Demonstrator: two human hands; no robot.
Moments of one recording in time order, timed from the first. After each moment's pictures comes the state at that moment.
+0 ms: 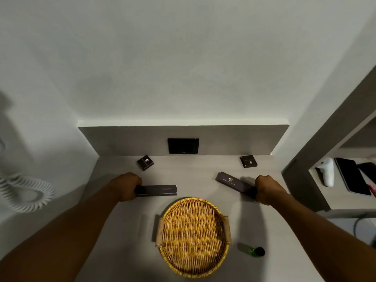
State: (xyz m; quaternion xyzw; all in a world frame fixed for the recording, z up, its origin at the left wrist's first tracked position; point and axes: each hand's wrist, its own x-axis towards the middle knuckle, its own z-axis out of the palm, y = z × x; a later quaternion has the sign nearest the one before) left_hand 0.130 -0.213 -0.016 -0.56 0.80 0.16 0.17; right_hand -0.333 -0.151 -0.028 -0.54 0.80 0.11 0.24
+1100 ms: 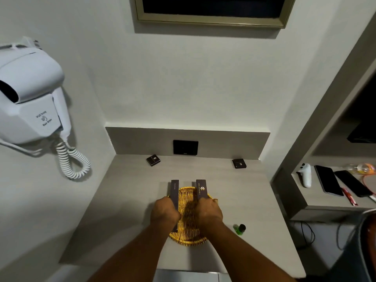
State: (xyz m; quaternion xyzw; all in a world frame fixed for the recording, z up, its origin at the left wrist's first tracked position) left_hand -0.008 -0.019 0.005 -0.77 0.57 0.27 -0.07; right_hand -0.141 -0.010 0.006 -0.60 0.76 -0.04 0.24
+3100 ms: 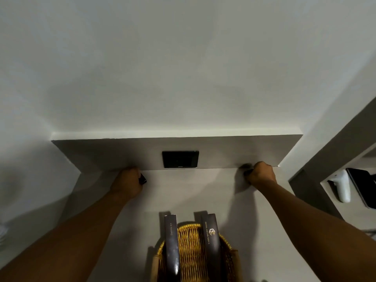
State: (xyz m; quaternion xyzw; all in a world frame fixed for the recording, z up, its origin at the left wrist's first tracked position) left_hand 0.098 -0.300 -0.067 -0.67 0.72 0.17 -0.08; right_hand -0.331 -0.263 -0.062 -0.42 0.86 -0.15 0.23
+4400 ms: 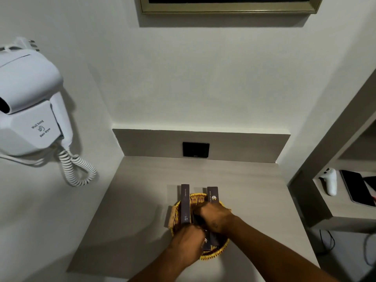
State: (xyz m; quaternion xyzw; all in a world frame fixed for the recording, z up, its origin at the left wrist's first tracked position) left_hand -0.027 0.005 -0.004 -0.53 0.81 0.24 0.08; right_hand -0.160 -0.061 -0.010 -0.86 0.45 0.06 0.21
